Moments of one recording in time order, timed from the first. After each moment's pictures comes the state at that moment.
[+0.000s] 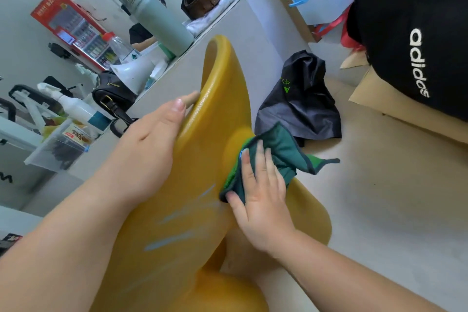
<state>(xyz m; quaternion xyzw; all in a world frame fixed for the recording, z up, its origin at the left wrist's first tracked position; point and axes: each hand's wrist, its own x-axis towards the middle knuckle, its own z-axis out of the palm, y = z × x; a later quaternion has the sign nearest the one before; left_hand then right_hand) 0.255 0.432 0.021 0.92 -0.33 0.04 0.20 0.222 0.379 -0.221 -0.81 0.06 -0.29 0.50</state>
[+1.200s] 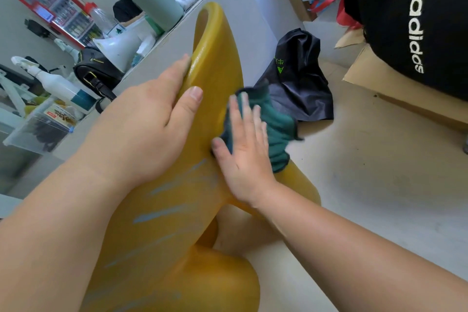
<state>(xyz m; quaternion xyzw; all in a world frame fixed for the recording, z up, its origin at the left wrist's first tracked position) 0.227 0.433 0.014 0.92 -0.37 0.13 -0.05 0.239 0.369 -0.185 -0.74 0.08 -0.33 0.59</state>
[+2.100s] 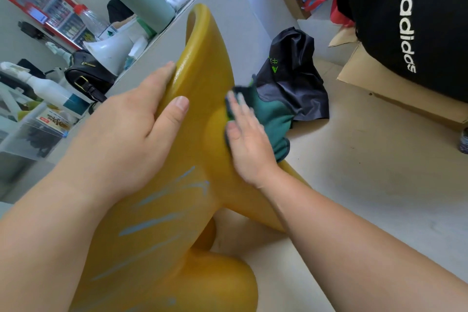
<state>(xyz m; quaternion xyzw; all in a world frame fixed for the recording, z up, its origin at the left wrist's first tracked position) 0.228 0.433 0.014 0.92 -0.37 0.13 -0.04 0.271 0.335 -0.208 -0.70 0.09 -0.30 0.64</state>
